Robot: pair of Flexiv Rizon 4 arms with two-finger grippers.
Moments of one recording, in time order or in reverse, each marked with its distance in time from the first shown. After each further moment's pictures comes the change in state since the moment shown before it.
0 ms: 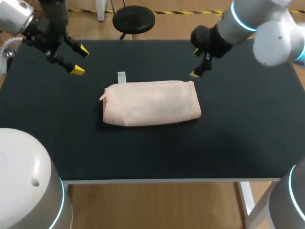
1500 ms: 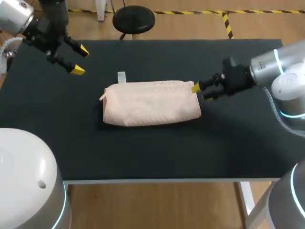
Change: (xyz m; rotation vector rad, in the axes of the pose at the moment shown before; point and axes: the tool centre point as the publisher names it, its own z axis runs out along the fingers) left arm 0.000 0.000 0.000 -0.001 0.000 0.000; right arm 0.095 -0.045 0.031 -0.287 0.508 1.181
